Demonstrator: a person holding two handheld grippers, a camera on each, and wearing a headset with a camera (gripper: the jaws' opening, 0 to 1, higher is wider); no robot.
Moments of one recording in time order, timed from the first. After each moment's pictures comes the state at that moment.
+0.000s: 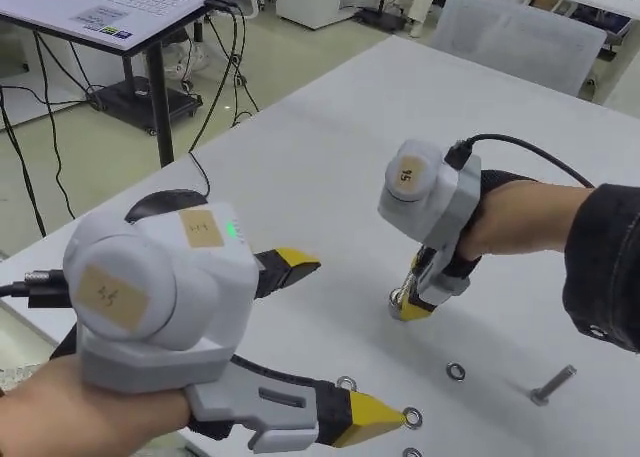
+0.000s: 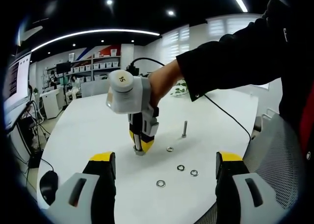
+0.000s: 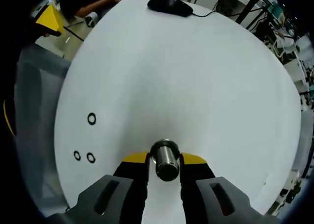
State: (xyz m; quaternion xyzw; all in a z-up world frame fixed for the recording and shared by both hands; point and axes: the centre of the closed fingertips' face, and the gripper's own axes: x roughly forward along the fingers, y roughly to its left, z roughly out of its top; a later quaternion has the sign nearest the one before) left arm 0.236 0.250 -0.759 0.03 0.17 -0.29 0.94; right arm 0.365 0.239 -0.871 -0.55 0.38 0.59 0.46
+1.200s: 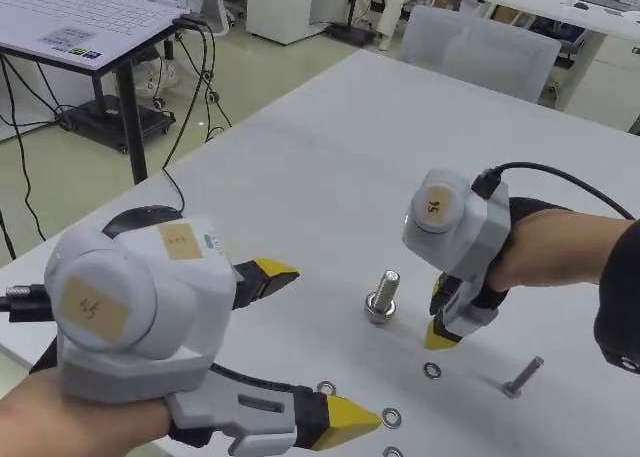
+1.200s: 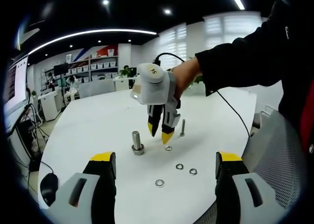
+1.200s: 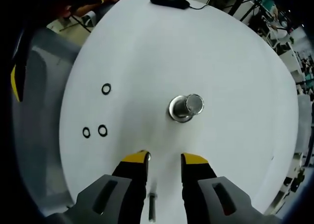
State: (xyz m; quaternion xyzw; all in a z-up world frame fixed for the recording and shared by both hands) left arm 0.234 0.248 -0.760 0.04 0.17 -0.30 0.94; right arm 0.352 0.177 -0.859 -0.54 0.40 0.56 0.48
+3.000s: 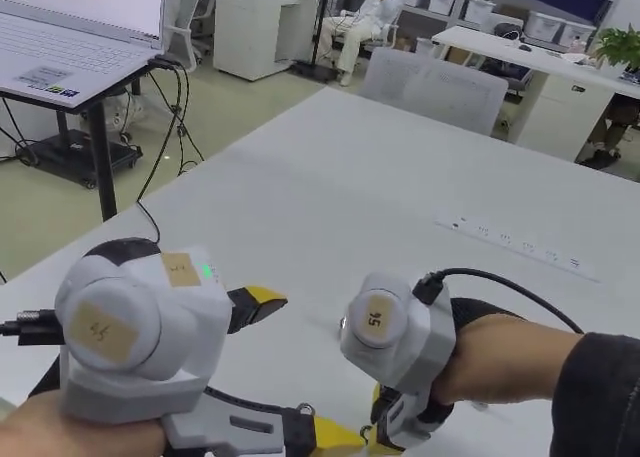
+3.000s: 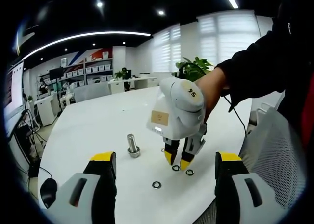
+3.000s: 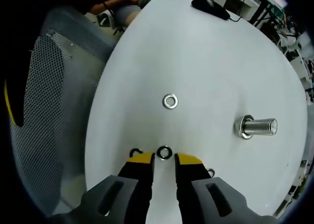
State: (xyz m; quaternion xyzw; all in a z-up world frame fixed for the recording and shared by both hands) left arm 0.224 0.243 -0.755 0.05 0.16 -0.32 0.93; right arm 0.254 0.186 -0.881 -0.52 0.39 0.60 0.46
